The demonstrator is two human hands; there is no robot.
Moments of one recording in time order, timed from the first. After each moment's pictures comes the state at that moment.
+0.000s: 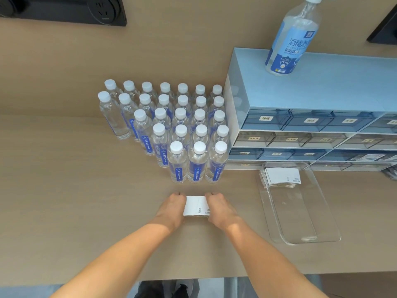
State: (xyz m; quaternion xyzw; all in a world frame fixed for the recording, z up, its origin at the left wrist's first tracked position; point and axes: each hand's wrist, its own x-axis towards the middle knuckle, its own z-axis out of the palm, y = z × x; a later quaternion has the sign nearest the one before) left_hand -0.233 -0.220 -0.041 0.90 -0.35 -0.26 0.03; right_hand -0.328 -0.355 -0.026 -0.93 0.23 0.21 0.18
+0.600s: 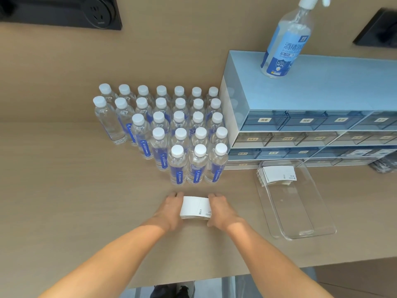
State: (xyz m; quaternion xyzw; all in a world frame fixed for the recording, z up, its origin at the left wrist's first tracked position) left_hand -0.217 -0.208 -0.036 0.87 -0.37 -0.32 0.08; right_hand -0.327 -0.349 -0.026 -0.90 0.29 0.23 0.23
